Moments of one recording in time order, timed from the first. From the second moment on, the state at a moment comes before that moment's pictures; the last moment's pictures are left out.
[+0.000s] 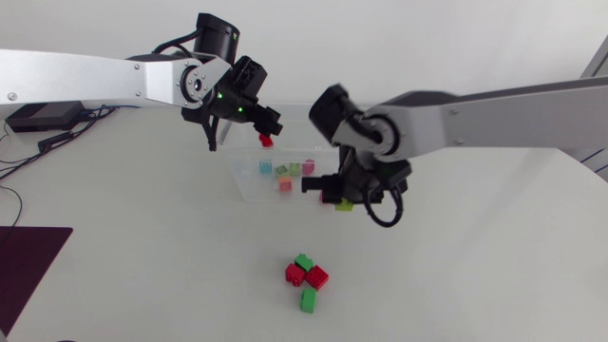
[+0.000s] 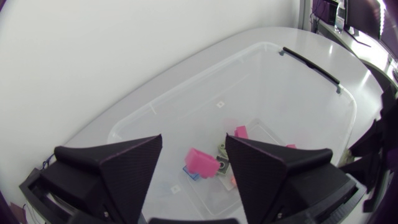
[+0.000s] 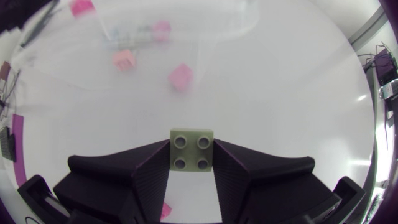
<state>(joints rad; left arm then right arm) -0.38 1.97 1.55 -0.25 0.03 0.31 0.65 1.78 1.27 -0.67 0.24 0.61</state>
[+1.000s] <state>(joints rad) -0.49 1.45 0.96 -0.55 0.39 0.62 0.59 1.95 1.61 -0.35 0.24 0.25</state>
